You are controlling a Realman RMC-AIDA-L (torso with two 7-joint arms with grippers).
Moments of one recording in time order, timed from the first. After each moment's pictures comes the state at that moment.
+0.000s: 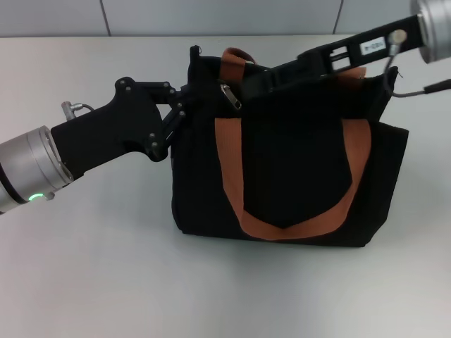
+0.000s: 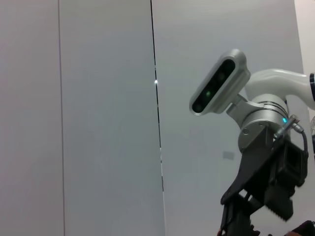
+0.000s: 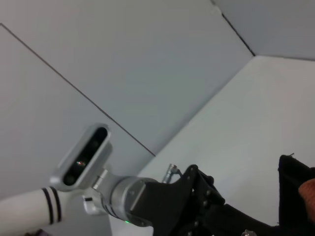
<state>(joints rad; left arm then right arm) -0.56 -2.07 0.68 0.32 1.63 1.65 -0.77 0.94 1.97 -0.77 -0.68 -2.07 -1.76 2.21</state>
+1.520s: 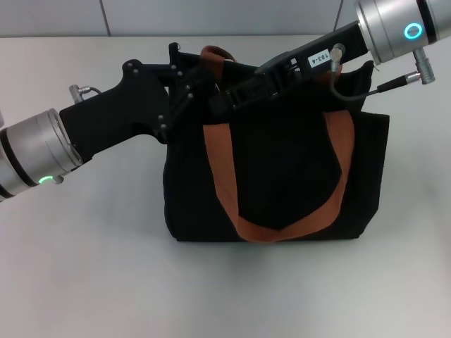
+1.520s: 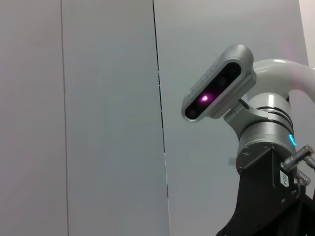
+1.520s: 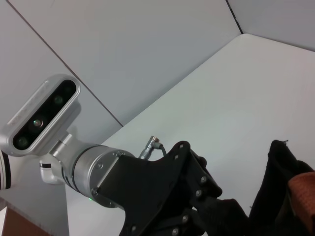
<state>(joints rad) -0.60 -2.07 0.68 0.31 1.60 1.62 -0.78 0.97 2.02 -0.95 -0.74 -2.08 -1.61 2.20</state>
